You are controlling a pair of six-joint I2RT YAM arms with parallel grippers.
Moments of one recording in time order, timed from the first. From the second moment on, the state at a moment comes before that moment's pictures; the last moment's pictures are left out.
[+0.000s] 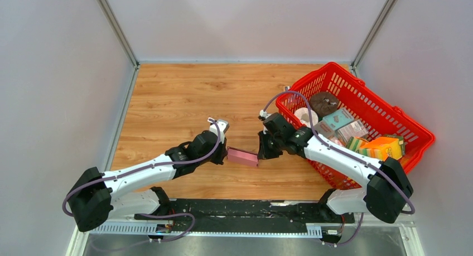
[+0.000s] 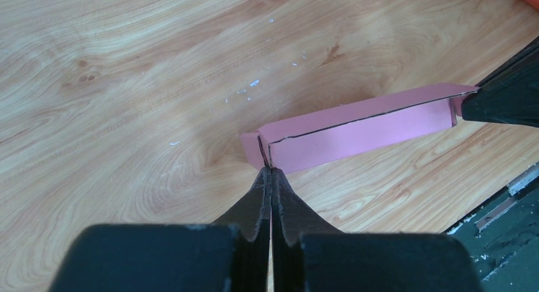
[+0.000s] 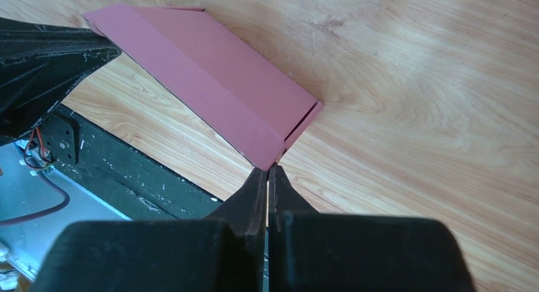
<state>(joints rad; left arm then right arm) -0.91 1.11 0.58 -0.14 -0.15 -0.43 0.80 1.30 0.90 -0.57 -0.13 0.57</state>
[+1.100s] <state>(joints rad) -0.91 1.11 0.58 -0.14 -0.15 -0.42 0.77 1.31 0.89 -0.55 -0.18 0.64</state>
